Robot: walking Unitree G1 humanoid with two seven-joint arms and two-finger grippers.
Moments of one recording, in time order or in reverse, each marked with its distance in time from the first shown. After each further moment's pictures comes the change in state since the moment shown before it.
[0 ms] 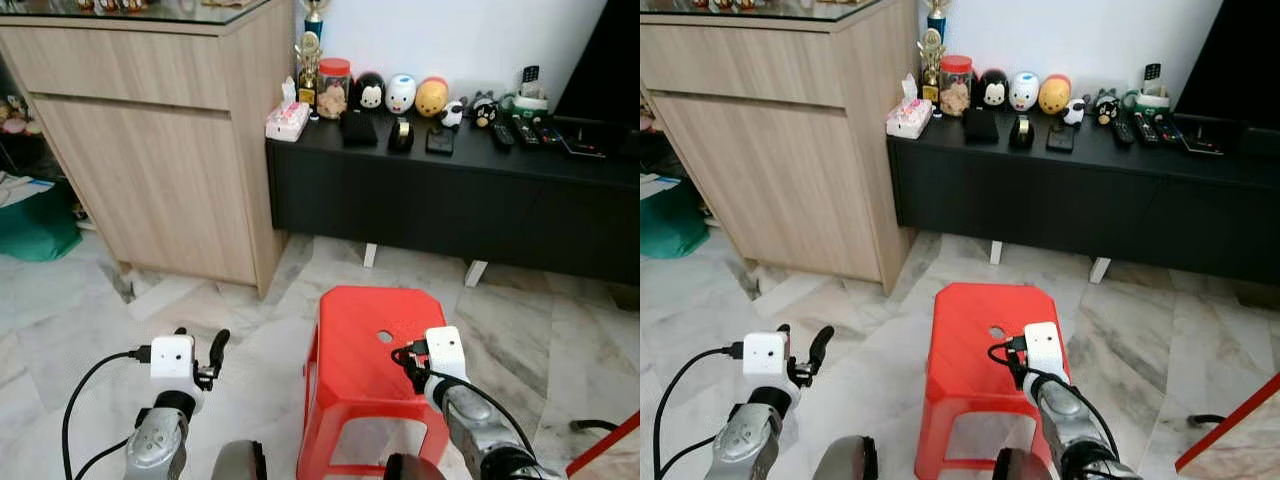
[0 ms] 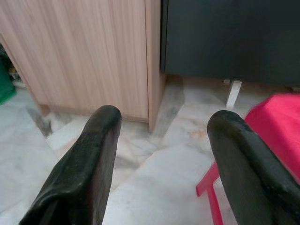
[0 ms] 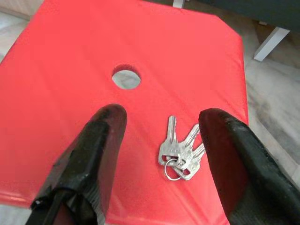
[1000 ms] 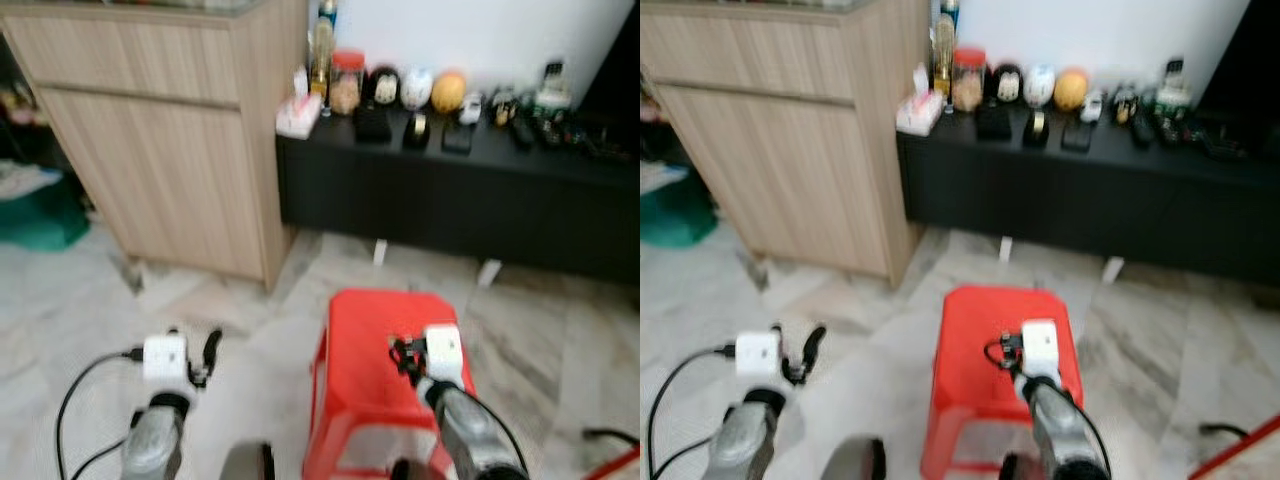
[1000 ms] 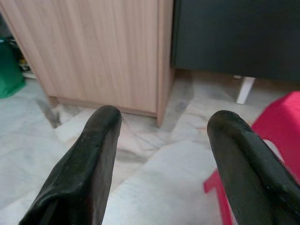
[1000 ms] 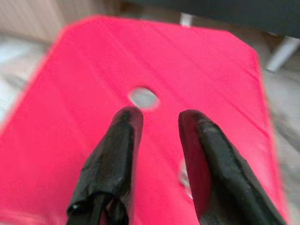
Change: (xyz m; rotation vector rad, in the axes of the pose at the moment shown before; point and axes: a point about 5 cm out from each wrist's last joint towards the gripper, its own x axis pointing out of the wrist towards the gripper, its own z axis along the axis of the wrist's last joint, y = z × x) left arm -0.004 -0.001 -0.014 -0.003 0.042 0.009; right arm -0.010 -0.002 -0.013 0.063 -0.070 0.012
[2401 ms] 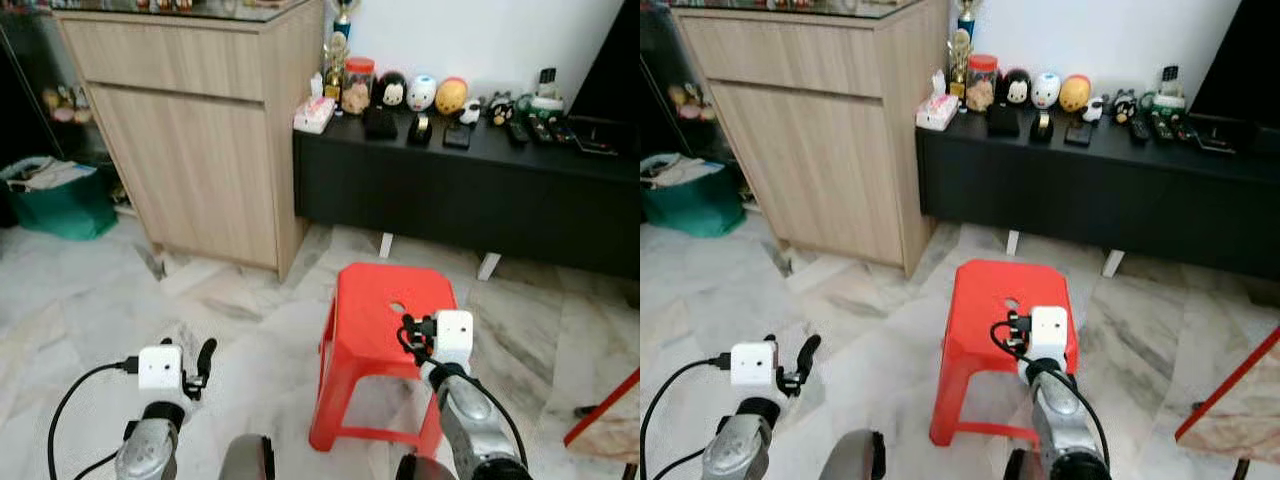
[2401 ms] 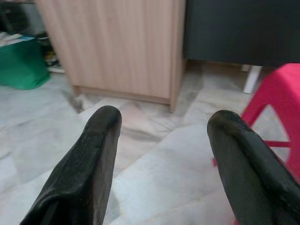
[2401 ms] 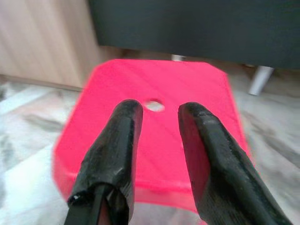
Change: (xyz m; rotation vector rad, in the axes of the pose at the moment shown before) left arm -0.008 0.012 -0.005 0.023 0.022 0.042; right arm 0.003 0.009 0.036 0.070 -0.214 -0.018
